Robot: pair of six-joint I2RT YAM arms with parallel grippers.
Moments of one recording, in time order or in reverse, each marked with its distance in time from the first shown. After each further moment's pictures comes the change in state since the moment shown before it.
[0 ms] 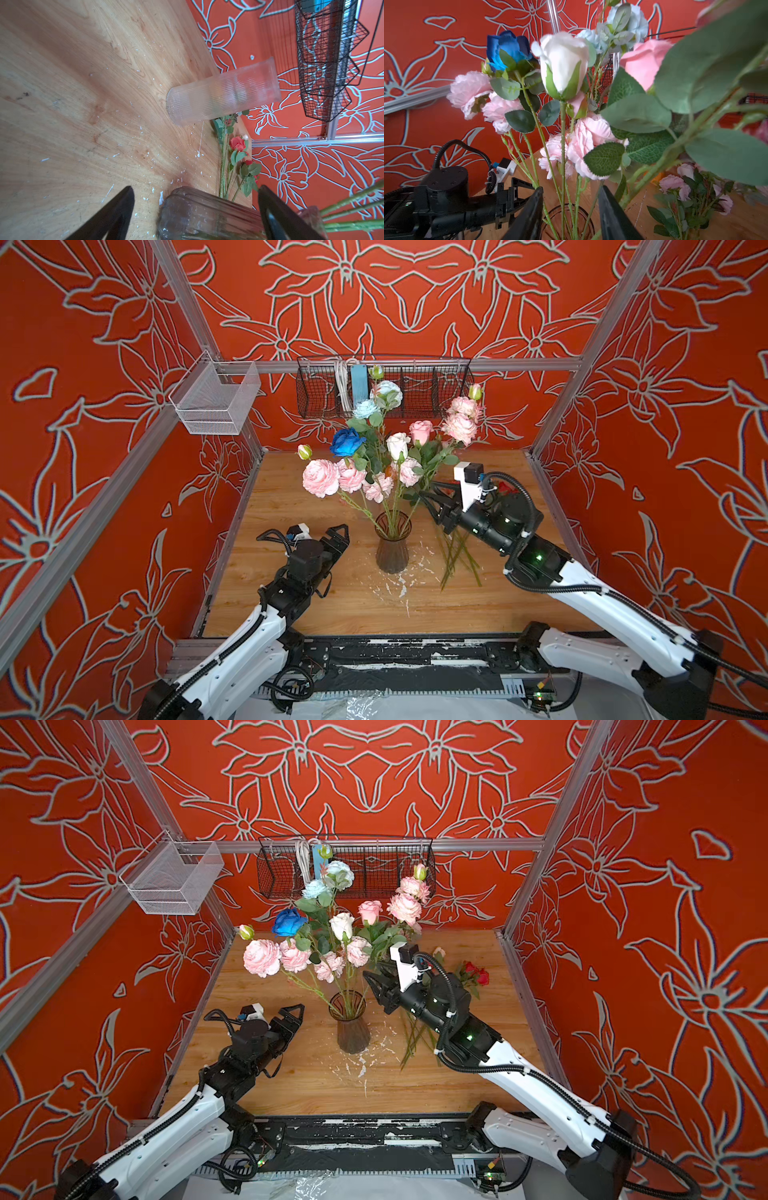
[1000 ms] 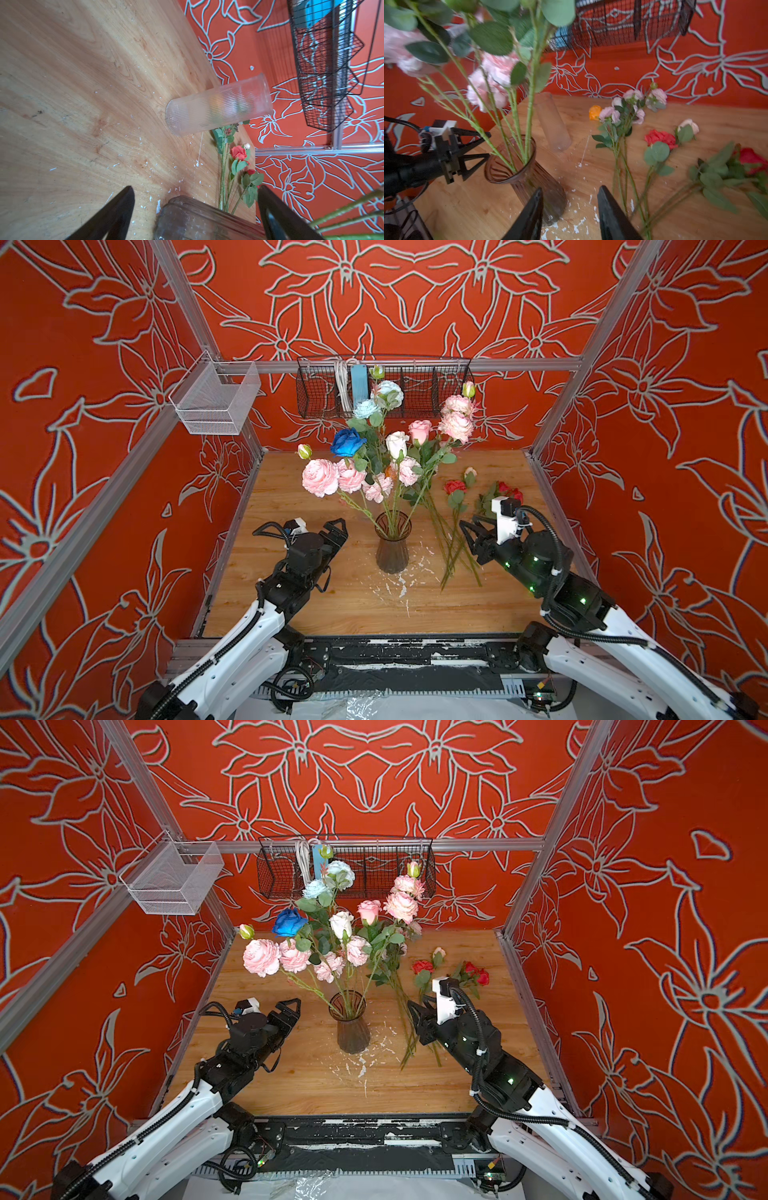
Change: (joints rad) left arm 0.000 0.018 0.095 -0.100 -0.056 0.018; right arm -0.064 -0.333 -0.241 -0.371 0.265 0.116
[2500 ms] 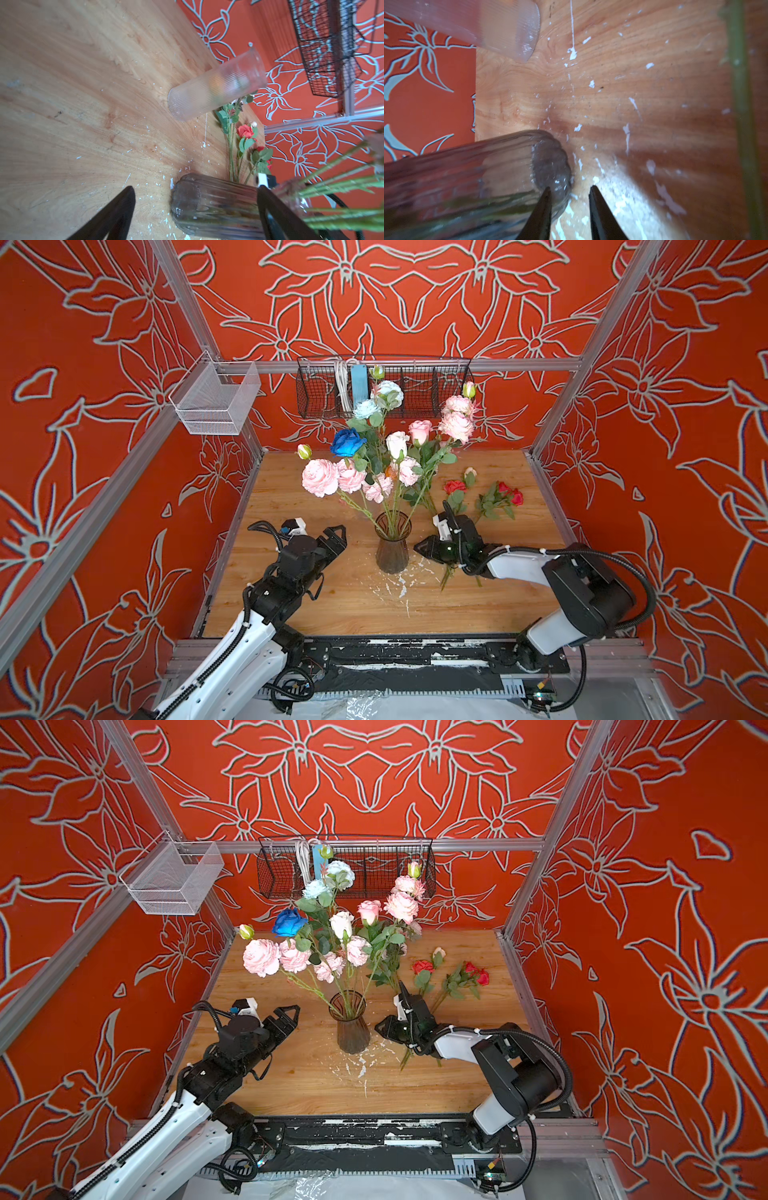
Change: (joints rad) left arm 0.000 -0.148 0.077 -0.240 0.074 0.164; right arm -0.143 0.948 -0.093 0.555 -0.565 0.522
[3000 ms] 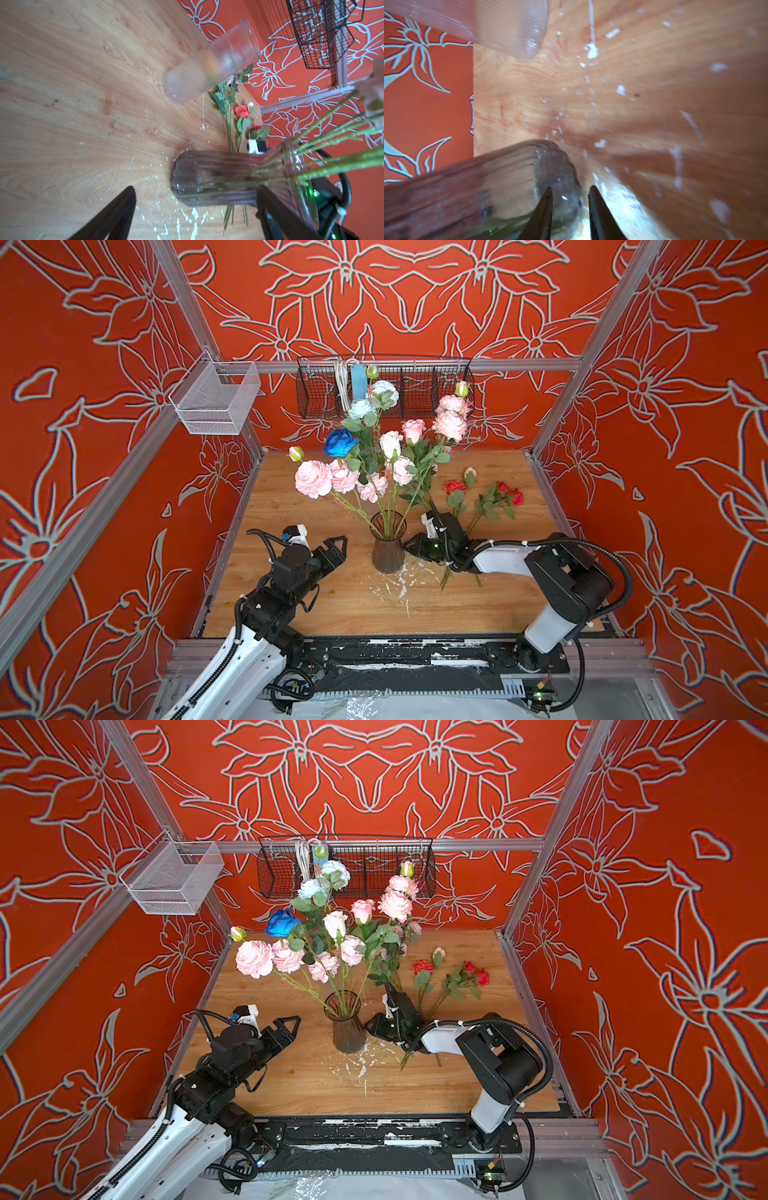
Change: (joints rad) left arm 0.000 -0.147 -0.081 -0.068 0.106 0.035; right arm 0.099 0.098 0.121 0.003 0.049 0.064
